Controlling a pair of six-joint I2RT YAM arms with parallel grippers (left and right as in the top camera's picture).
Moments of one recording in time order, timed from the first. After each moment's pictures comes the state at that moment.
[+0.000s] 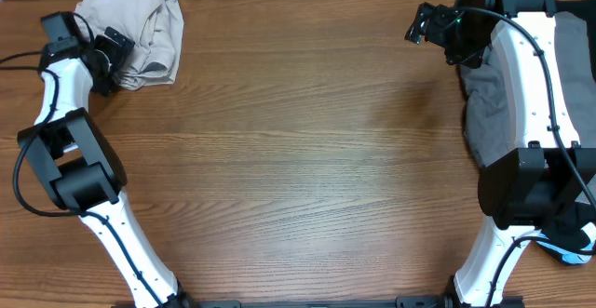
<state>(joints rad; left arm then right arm) 0.40 2.43 1.96 -0.52 0.32 -0.61 -0.01 2.10 2.17 -1.27 -0.24 0.33</state>
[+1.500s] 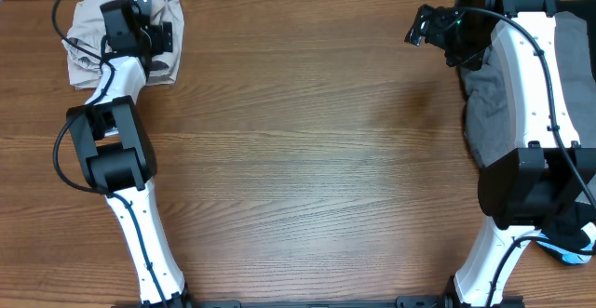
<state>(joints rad) 0.22 2.56 1.95 -0.03 0.00 0.24 -0.01 2.10 2.17 -1.29 -0.24 0.33</state>
